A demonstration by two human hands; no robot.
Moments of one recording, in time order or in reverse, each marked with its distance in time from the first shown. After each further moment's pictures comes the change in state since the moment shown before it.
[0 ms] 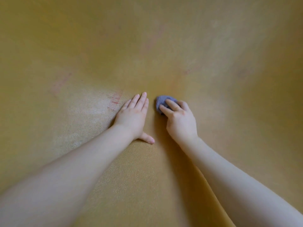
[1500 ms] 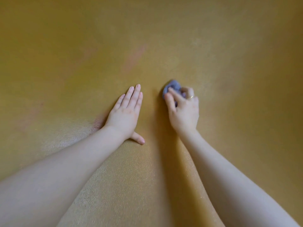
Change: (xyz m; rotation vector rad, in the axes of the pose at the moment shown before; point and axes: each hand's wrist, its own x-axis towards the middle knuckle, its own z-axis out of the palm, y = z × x) left_hand 0.055 -0.008 -0.032 0.189 0.151 0.030; right_hand 0.061 0.043 -0.005 0.024 0.209 0.429
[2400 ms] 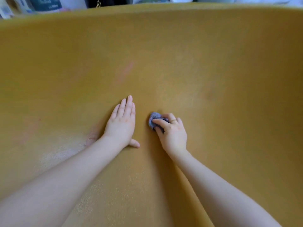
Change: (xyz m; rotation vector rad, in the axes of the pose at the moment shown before) left_hand 0.000 0.014 -0.021 0.004 -0.028 -0.052; right_hand -0.034 0.011 -0.013 0.071 -0.113 -0.091
